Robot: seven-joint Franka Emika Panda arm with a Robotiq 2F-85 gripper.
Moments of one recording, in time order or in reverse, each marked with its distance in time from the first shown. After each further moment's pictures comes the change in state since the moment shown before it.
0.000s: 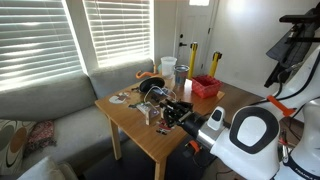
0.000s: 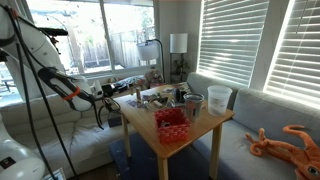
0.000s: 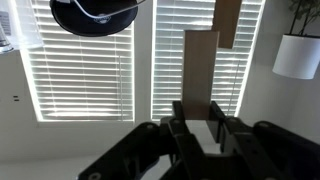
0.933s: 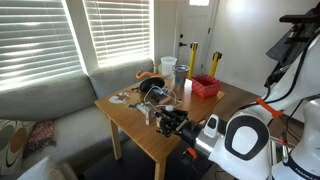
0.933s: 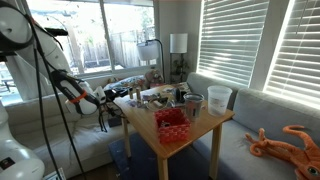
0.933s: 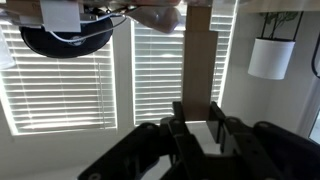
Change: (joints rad) arm -0.014 0.086 -0.001 0.000 -0.140 0.000 0.104
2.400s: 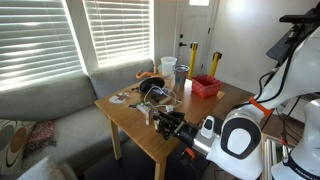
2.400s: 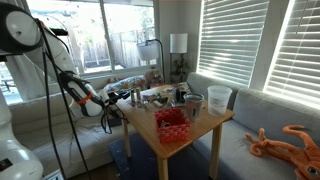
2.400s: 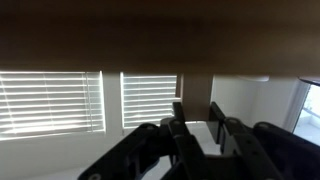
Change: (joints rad) arm -0.037 0.047 -0.001 0.000 -0.116 0.000 0.043
